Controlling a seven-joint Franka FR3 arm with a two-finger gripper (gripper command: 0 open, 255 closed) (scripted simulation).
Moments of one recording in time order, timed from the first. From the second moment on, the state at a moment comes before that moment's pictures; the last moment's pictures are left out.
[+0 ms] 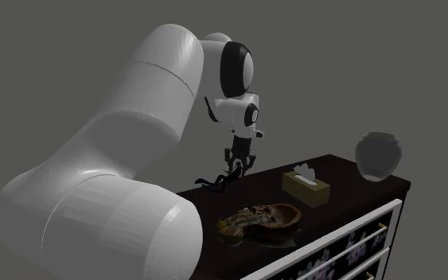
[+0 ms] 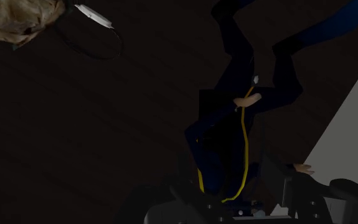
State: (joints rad) arm 0.02 0.75 0.05 -1.42 0.09 2.07 0.11
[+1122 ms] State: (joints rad) arm 0.02 0.64 0.05 -1.37 0.09 1.91 0.12
